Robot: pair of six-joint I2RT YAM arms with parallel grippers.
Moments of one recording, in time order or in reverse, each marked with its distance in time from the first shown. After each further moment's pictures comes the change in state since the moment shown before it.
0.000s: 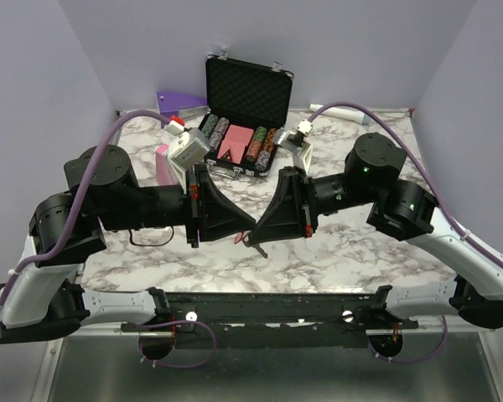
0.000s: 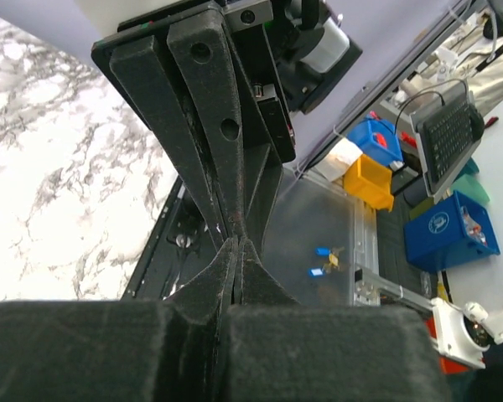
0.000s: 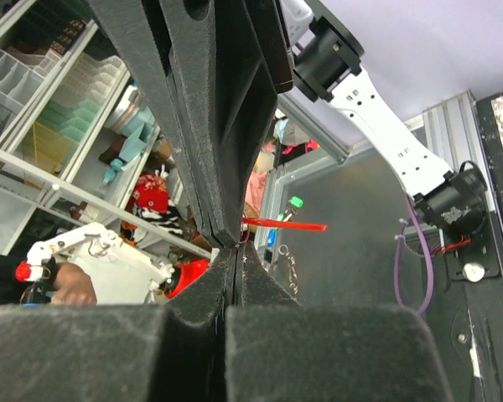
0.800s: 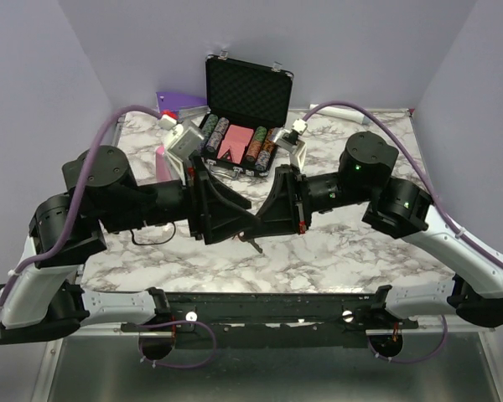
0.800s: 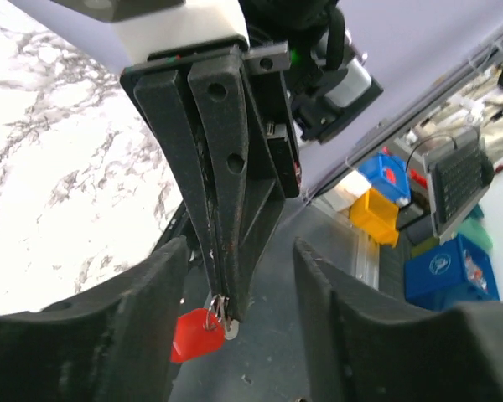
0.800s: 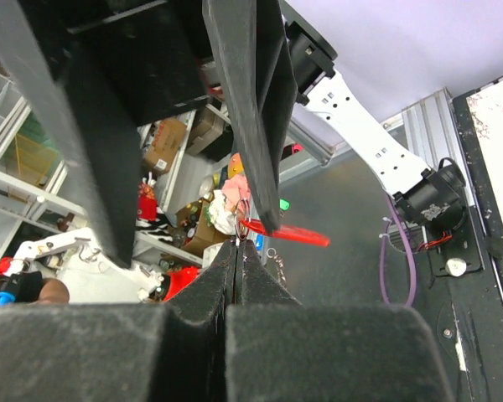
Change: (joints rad) left arm 0.002 0.010 0.013 -0.013 -0.084 -0.050; right arm 0.000 0.014 0.000 -0.038 0.013 -0.022
